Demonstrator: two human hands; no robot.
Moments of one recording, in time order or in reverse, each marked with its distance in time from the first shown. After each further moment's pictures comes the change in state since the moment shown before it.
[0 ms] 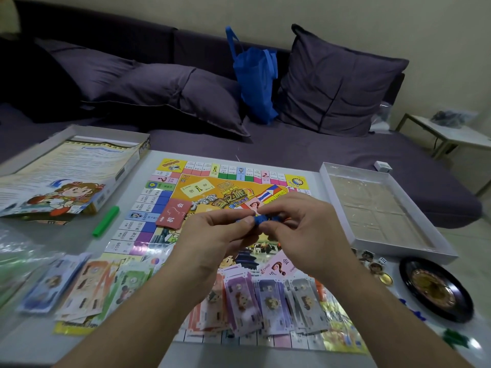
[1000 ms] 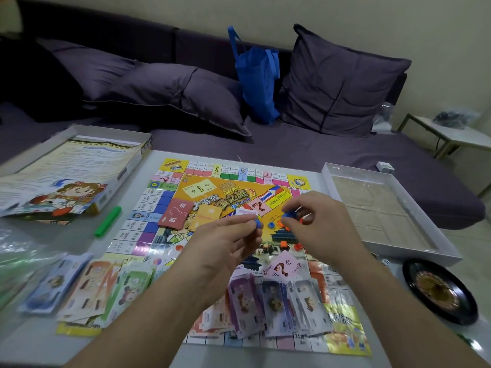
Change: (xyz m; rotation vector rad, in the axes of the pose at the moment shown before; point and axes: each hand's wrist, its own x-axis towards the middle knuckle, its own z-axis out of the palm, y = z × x) left_hand 0.003 -0.005 0.005 -0.211 0.029 -0.162; right_hand 0.011 0.034 -0.009 -0.189 -0.005 0.192
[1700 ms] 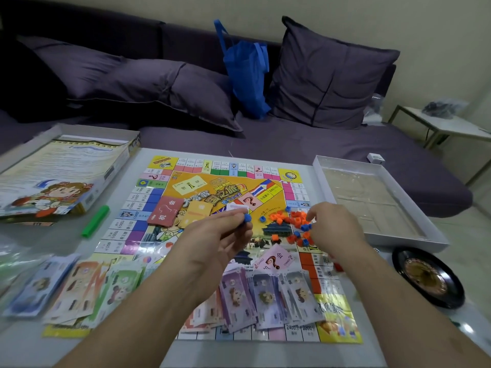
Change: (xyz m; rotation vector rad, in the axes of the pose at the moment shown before) left_hand 0.001 -0.004 0.003 -0.026 0.020 -0.034; right_hand 0.006 0.050 -0.003 -0.630 -0.199 0.428
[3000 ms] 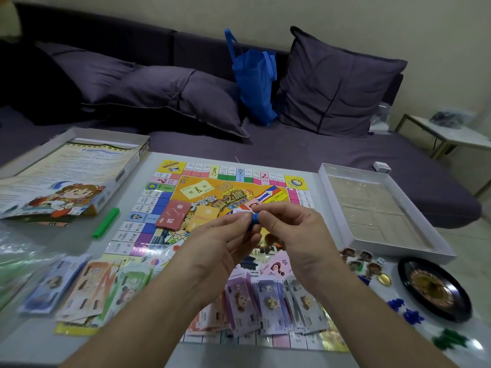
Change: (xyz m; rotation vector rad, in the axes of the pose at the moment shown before) left_hand -0.009 0.006 -0.001 -0.024 -0.103 0.013; right_hand -0.069 -0.071 -0.026 1.493 -0.175 -0.204
